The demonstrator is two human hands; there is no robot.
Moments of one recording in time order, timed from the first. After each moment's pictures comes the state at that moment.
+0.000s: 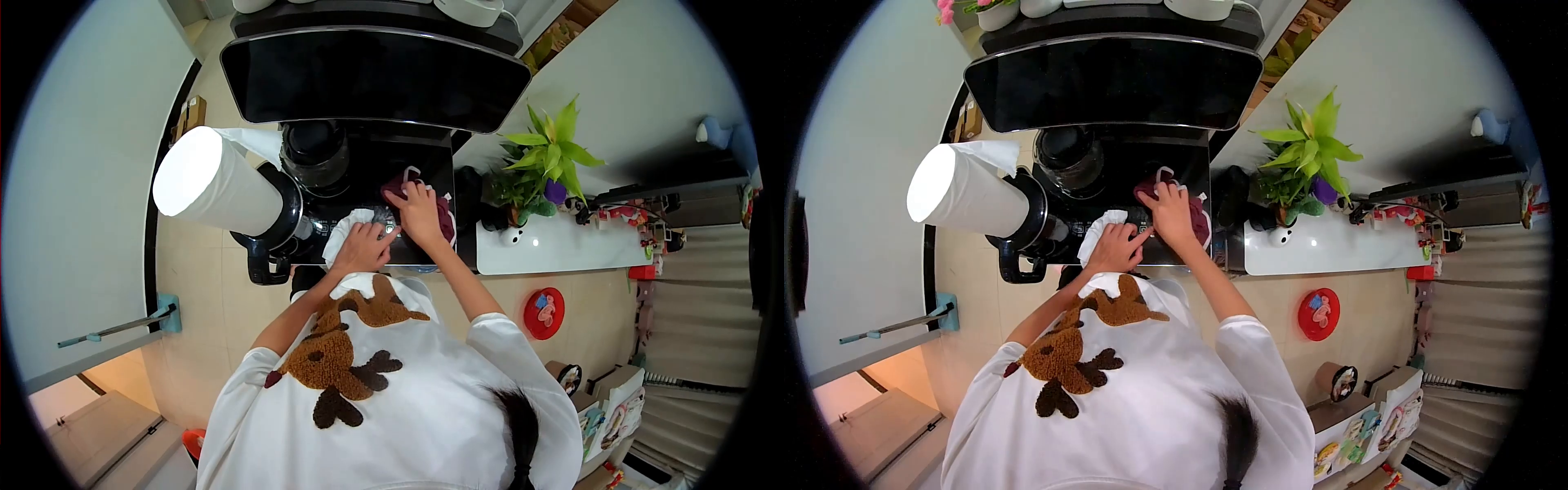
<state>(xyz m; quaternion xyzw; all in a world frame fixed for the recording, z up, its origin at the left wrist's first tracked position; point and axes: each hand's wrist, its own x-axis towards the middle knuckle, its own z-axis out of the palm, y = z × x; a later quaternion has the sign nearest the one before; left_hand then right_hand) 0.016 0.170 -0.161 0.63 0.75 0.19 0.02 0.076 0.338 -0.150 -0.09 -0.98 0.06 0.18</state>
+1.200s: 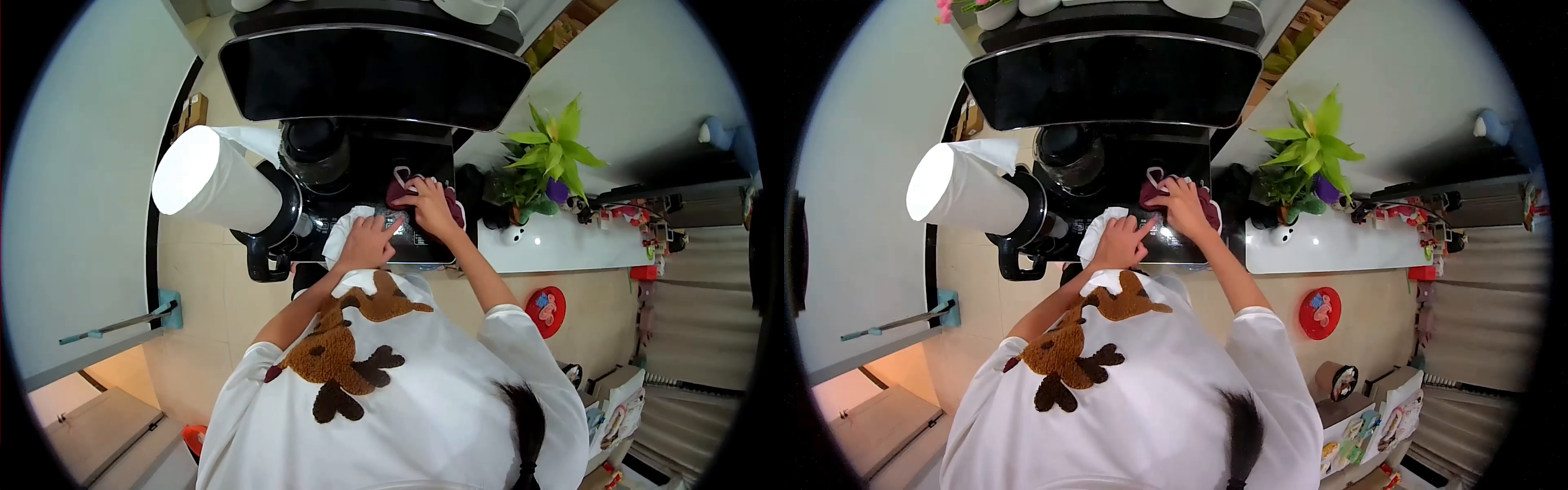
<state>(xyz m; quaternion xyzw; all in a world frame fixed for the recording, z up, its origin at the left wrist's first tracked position) 0.022 0.180 -0.153 0.59 0.78 0.19 0.03 0.088 0.367 -0.135 -0.02 -0.97 0.20 0.12</state>
